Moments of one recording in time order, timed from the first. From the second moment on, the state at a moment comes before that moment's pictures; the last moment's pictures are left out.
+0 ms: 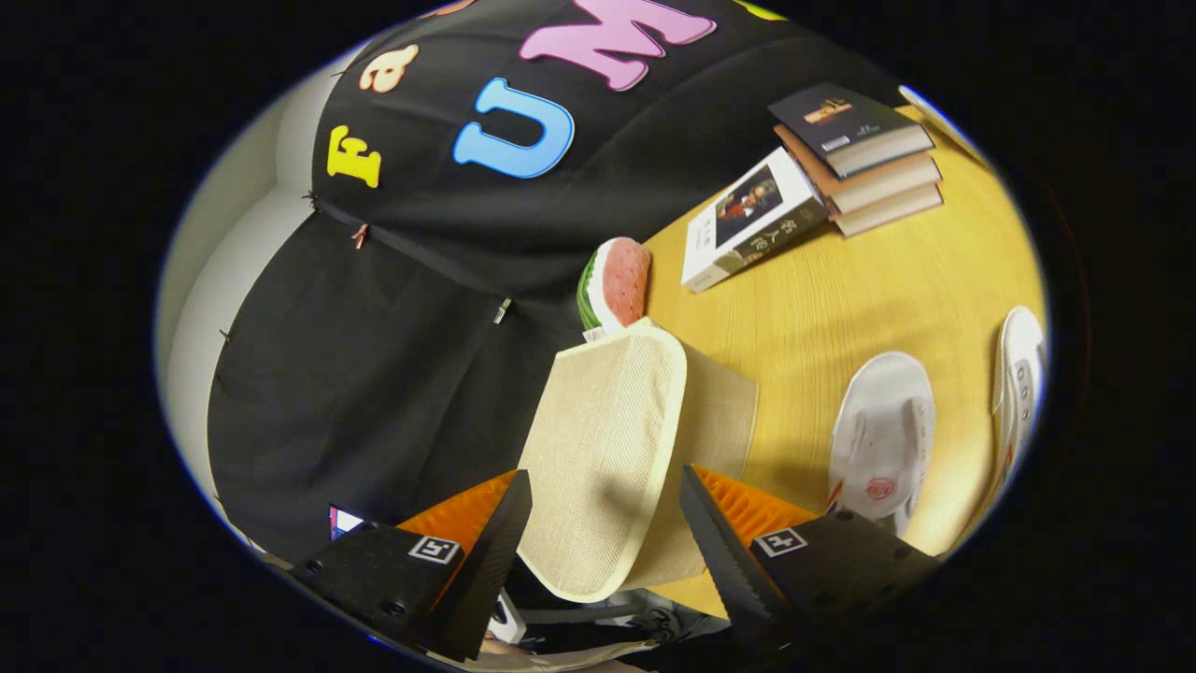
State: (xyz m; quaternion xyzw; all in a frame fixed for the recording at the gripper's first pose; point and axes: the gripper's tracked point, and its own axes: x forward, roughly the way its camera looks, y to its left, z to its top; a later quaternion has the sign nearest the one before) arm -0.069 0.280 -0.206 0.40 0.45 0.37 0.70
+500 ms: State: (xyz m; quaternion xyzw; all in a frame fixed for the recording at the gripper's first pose) arm -0.079 0.311 -0.243 0.43 0.50 0.36 0.66
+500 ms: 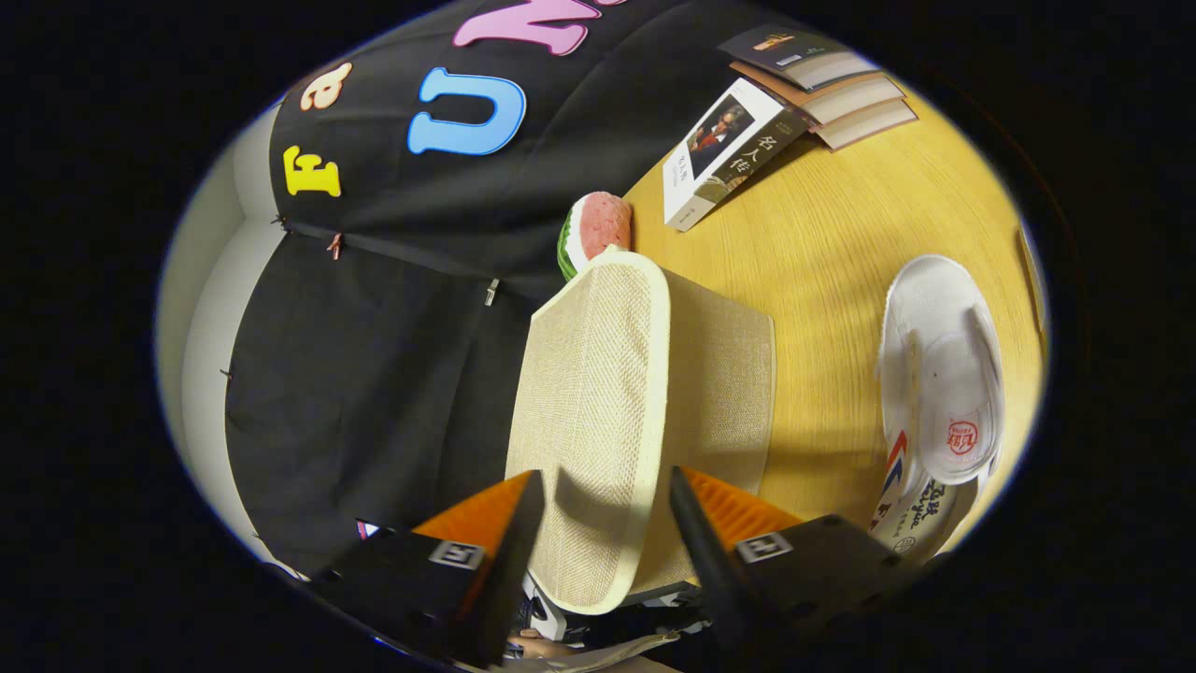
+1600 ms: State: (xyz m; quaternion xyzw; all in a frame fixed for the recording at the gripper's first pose) arm -0.066 0.399 -0.052 0.41 0.42 0.42 0.69
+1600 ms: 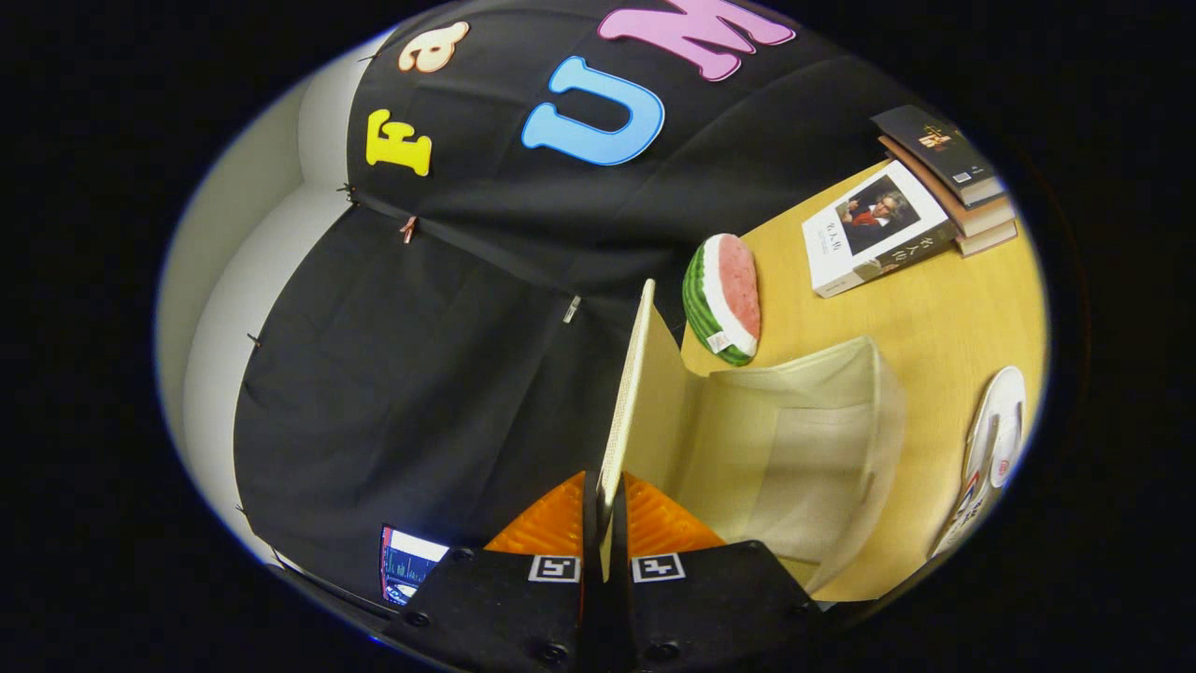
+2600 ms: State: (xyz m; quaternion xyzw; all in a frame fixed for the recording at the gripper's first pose) arm -0.119 0.503 -0.036 0.33 0.44 0.51 0.66
